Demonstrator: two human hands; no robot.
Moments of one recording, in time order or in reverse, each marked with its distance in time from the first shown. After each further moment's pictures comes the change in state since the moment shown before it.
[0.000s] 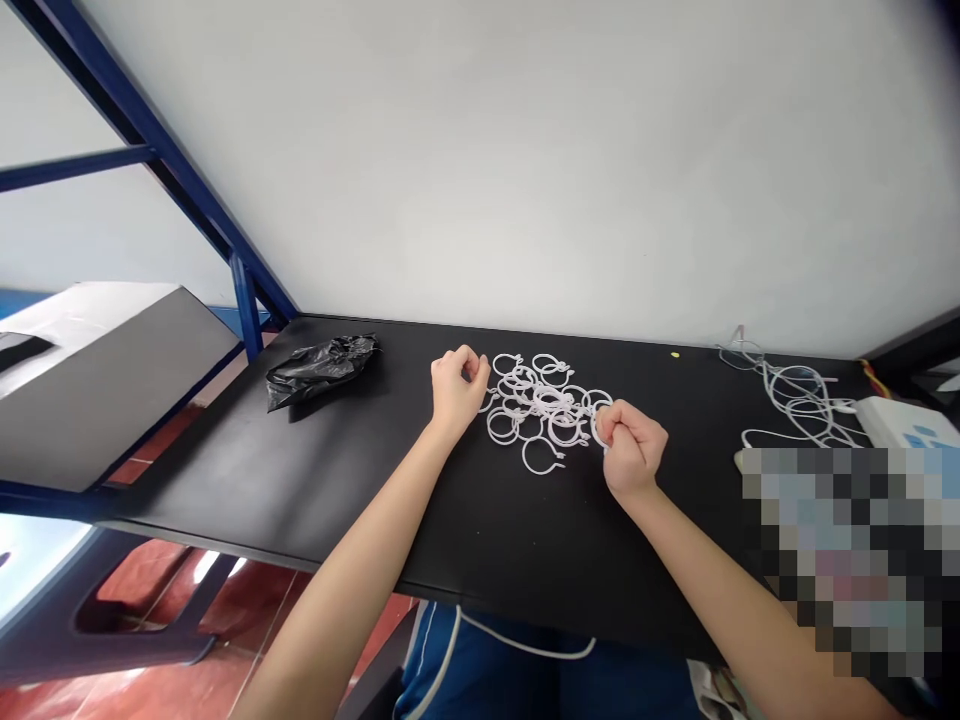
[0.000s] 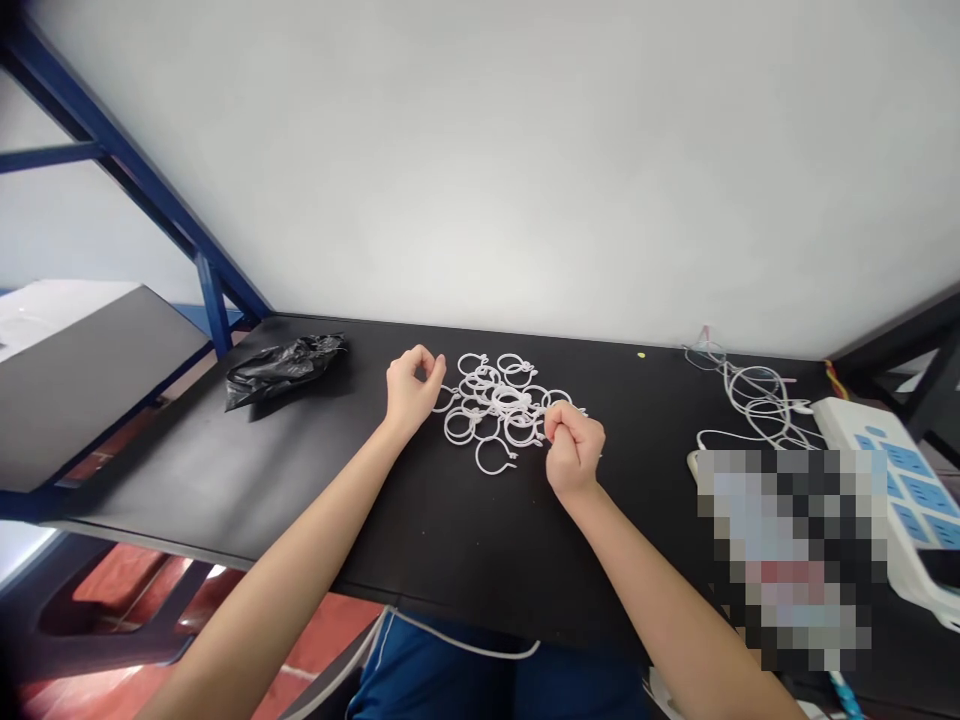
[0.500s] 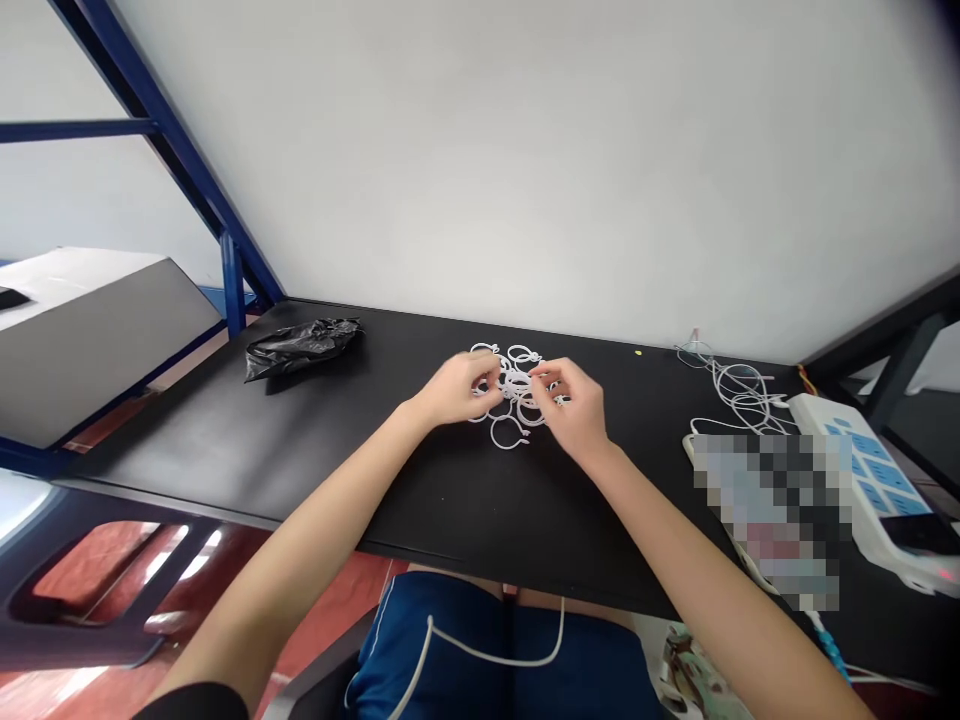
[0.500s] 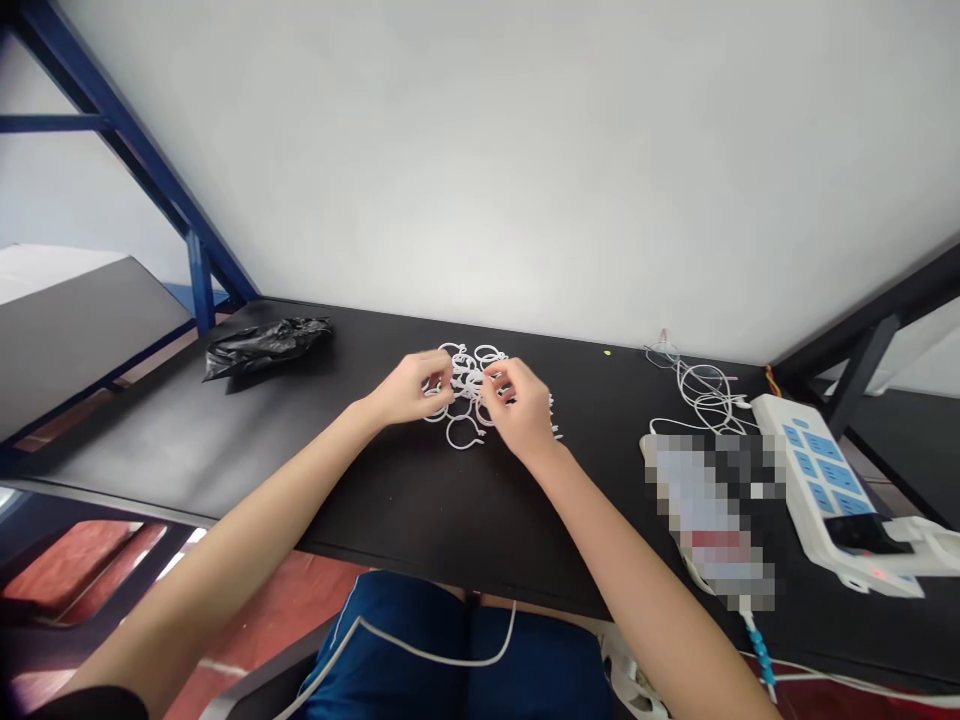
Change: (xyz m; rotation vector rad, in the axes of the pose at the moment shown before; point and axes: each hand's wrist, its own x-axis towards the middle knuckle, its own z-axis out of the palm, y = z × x) left_hand -0.015 0.039 -0.019 0.029 -0.479 0.408; right_hand 0.019 -0.020 0.007 -0.222 -0.162 -0.090
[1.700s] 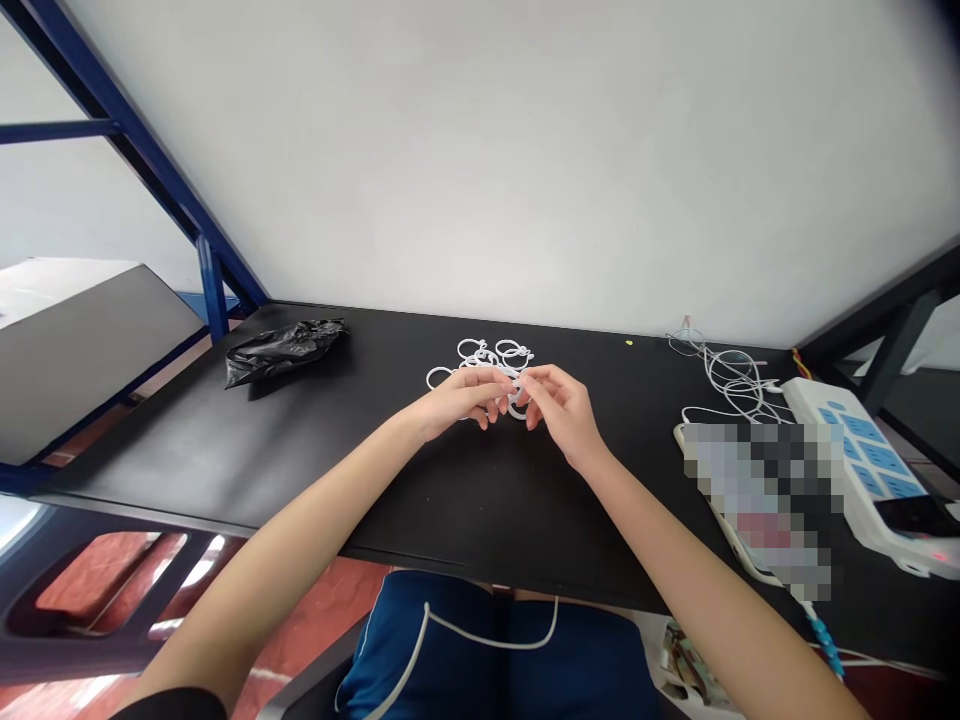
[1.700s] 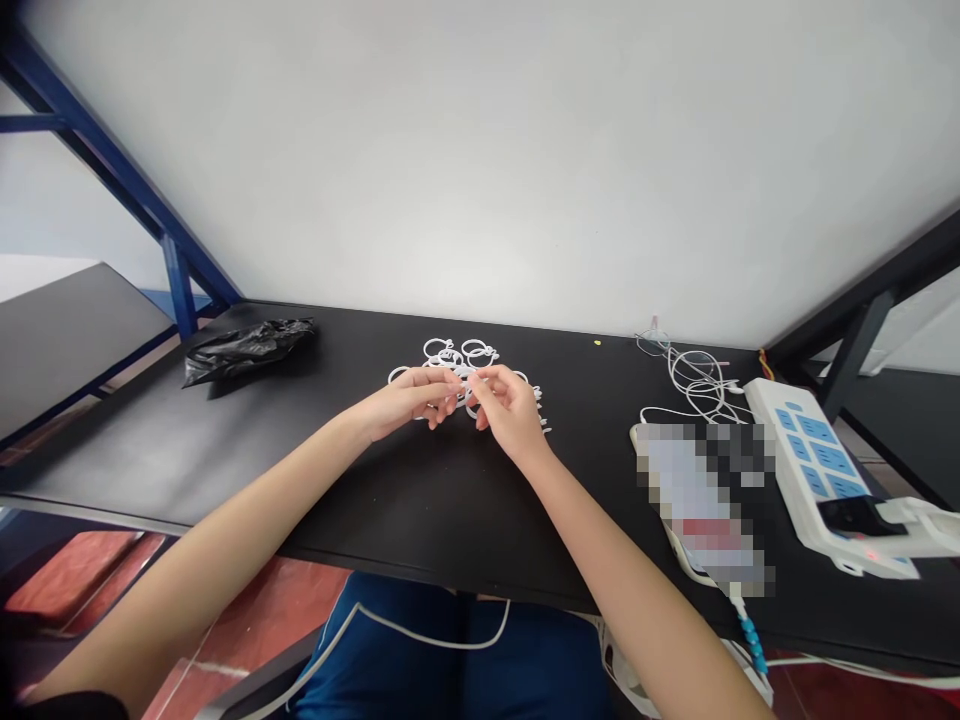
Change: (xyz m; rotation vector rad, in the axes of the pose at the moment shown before) left_hand -0.001 0.019 0.011 -1.099 -0.352 -0.576; right_hand -0.007 -0.014 -0.009 0.435 -0.176 0.521
